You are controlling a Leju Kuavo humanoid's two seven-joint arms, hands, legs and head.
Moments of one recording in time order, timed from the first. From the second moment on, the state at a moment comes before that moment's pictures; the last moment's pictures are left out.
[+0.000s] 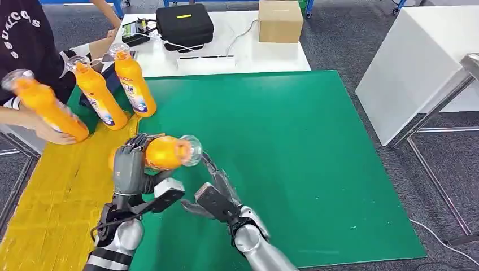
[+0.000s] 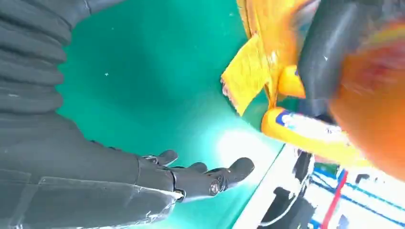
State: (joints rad) left arm -0.16 -0.13 -0.18 -1.40 -1.26 0.67 -0.15; right arm -0.21 0.31 0.46 -1.01 0.39 -0.19 -0.40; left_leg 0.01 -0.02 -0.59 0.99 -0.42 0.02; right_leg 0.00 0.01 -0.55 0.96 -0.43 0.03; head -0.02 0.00
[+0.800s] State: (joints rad) left arm -0.46 0.16 -0.28 -0.70 -1.54 0.42 0.23; right arm -0.01 0.23 0.15 -1.45 0.32 -0.10 -0.37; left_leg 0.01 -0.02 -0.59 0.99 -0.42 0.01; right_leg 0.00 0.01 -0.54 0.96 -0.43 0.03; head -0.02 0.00
